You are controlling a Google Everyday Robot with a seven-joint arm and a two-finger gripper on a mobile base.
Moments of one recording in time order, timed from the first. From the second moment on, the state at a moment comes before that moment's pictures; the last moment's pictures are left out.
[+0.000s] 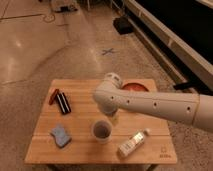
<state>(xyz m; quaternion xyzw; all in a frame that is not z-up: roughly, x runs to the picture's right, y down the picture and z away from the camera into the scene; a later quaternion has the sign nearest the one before) 0.007 0.133 0.746 -0.24 -0.10 -0.34 0.90</state>
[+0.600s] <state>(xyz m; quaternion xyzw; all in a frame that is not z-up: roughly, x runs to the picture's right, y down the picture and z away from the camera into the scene) -0.010 0.116 0.686 -0.24 -0.13 -0.36 0.89</state>
